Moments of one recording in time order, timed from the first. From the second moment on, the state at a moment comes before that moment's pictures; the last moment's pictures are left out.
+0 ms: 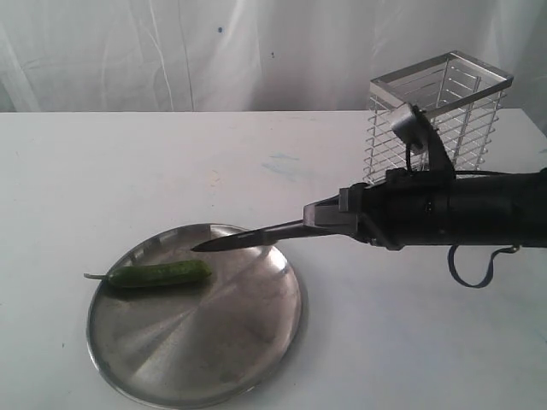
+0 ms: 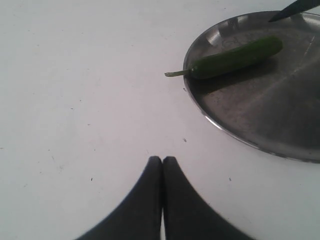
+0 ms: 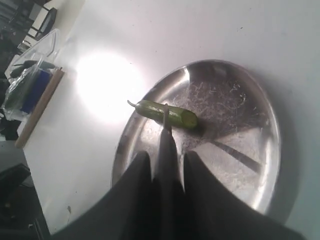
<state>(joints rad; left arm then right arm) -0.01 0.00 0.02 -0.21 0.51 0.31 0.19 1.60 -0.71 1.69 0.87 -1.47</state>
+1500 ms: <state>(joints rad) -0.01 0.00 0.02 -0.21 0.51 0.31 0.54 1.22 -0.61 0.55 -0.05 0.17</state>
